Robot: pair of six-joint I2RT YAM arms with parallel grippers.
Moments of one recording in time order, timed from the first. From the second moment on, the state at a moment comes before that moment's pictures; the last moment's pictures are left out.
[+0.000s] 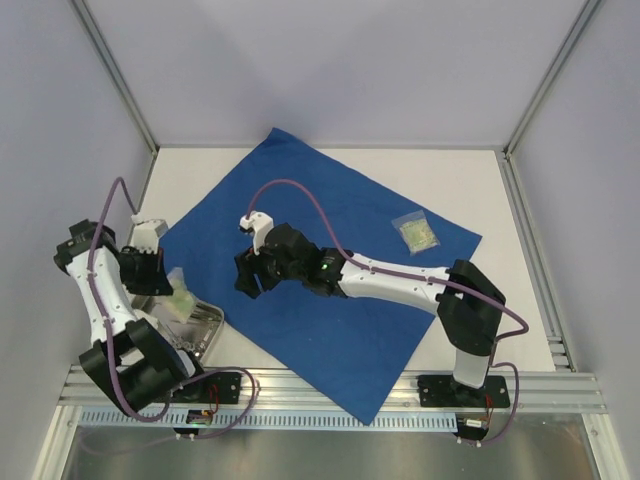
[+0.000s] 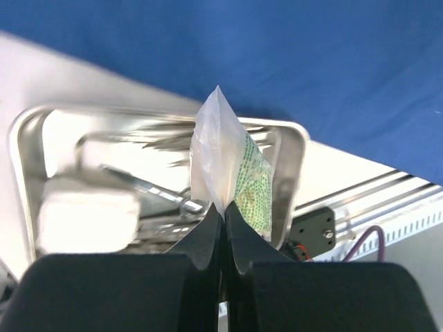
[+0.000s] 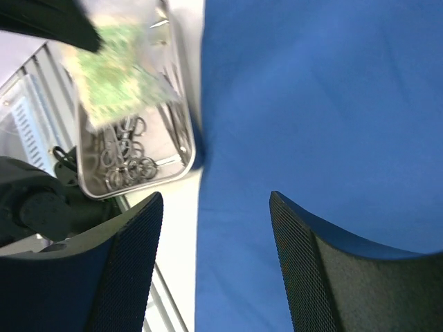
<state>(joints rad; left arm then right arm) 0.59 1.21 1.07 -1.31 0.53 0.75 1.11 1.83 1.40 -0.04 -0.09 0.37</state>
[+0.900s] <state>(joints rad) 0.94 1.52 1.00 -1.12 0.66 0.94 1.09 1.80 1.37 -0.07 -0.10 0.37</state>
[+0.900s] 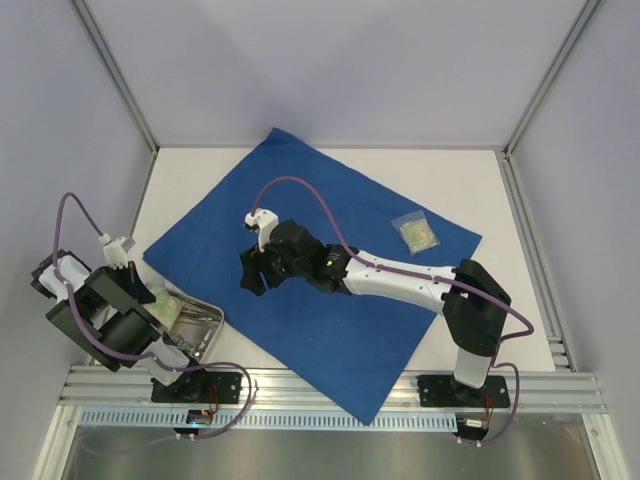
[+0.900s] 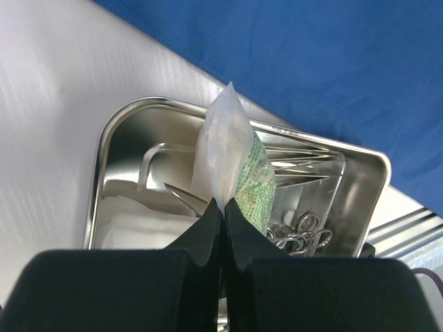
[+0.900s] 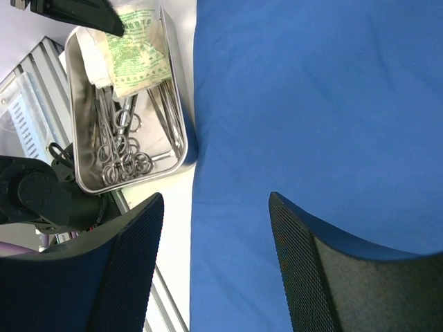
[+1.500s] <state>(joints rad) 0.94 1.50 0.89 -0.91 0.55 0.85 1.09 1.79 1.37 -0.12 -0.07 0.32</state>
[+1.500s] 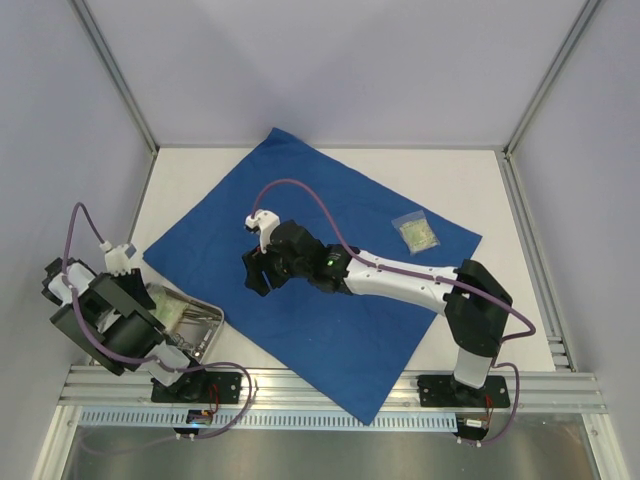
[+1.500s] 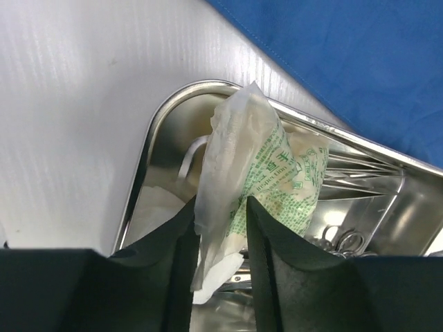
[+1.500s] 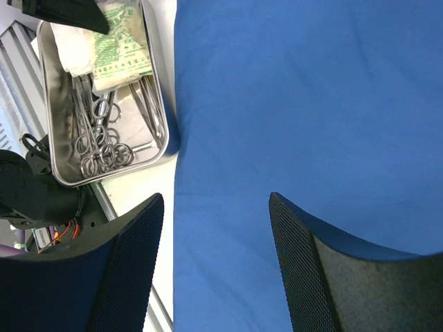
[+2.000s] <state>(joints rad) 0.94 1.24 0.93 -0.96 0.55 0.83 1.09 1.79 1.38 -0.14 -0.06 0.30</state>
